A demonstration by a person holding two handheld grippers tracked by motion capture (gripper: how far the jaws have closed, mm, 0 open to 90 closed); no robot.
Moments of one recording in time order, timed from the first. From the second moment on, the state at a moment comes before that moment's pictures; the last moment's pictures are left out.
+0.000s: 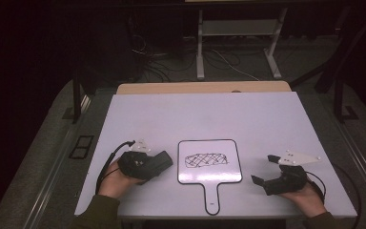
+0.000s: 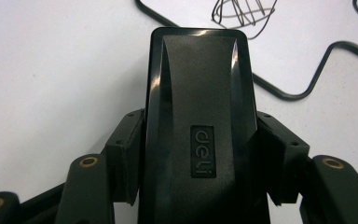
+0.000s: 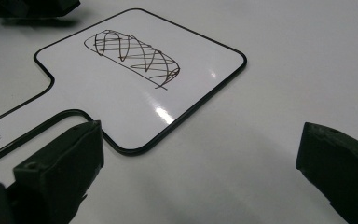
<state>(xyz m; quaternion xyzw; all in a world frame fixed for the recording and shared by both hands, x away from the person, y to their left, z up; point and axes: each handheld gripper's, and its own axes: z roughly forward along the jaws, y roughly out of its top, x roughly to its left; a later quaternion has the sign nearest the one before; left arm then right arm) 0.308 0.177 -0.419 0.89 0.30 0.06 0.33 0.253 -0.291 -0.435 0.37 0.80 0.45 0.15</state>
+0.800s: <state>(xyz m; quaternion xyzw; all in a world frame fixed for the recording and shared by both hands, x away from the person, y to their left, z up) 0.340 0.109 -0.406 0.90 0.24 0.05 0.35 0.254 -0.291 -0.435 0.37 0.80 0.45 0.15</state>
